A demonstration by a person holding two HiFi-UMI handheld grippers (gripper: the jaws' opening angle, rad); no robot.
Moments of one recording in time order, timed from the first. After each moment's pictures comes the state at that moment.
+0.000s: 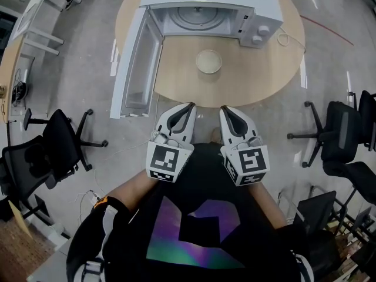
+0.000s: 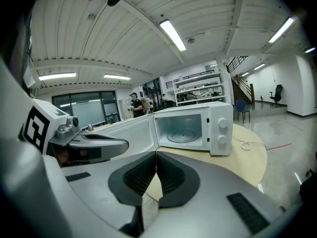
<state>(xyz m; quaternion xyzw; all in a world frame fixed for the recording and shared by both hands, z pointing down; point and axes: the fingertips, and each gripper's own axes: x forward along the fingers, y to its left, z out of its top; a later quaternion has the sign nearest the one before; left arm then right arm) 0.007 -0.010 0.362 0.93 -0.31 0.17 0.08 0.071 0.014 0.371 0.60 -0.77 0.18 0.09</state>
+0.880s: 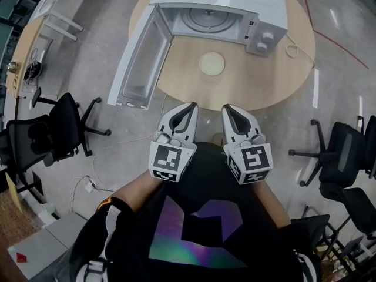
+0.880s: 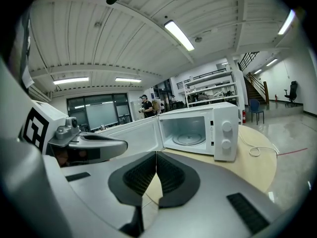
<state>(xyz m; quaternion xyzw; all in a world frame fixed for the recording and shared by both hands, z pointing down) 0.039 0.005 0.359 0.90 -0.39 0.16 0.07 0.108 0.017 0.370 0.54 -0.82 0.17 0.08</state>
